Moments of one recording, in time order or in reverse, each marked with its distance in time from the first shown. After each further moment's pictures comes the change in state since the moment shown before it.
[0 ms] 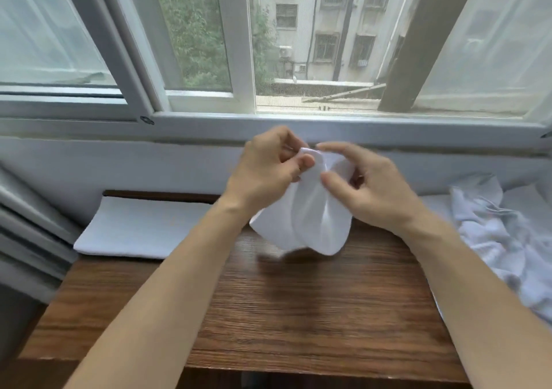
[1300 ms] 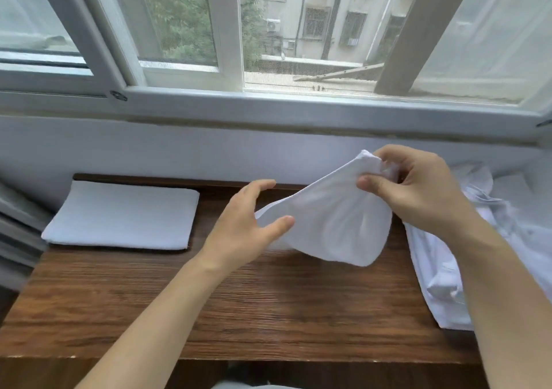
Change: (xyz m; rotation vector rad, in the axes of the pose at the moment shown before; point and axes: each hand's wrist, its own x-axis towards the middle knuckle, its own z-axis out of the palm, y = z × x) left_hand -0.070 -0.079 0.009 0.291 -0.170 -0.217; right_hand -0.020 0.032 -0.033 -0.010 0.023 0.204
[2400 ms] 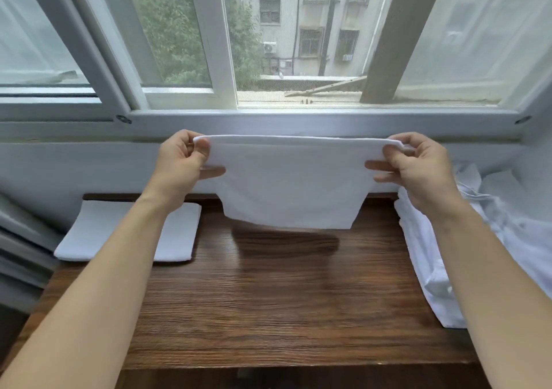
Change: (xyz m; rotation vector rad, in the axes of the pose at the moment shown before) left_hand 0.062 -0.001 -0.091 -0.523 0.322 0.016; right_hand 0.021 0.039 -0.012 0.605 0.295 0.292
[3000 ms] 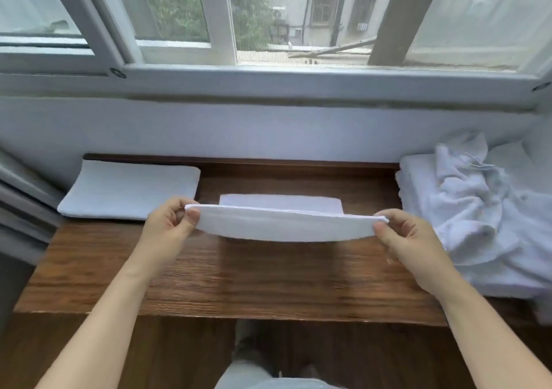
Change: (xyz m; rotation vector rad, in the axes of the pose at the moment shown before) left_hand -0.151 -0.084 -0.024 0.226 -0.058 -0.211; right_hand -0.125 0.106 -0.049 -0.260 -0.216 0.178
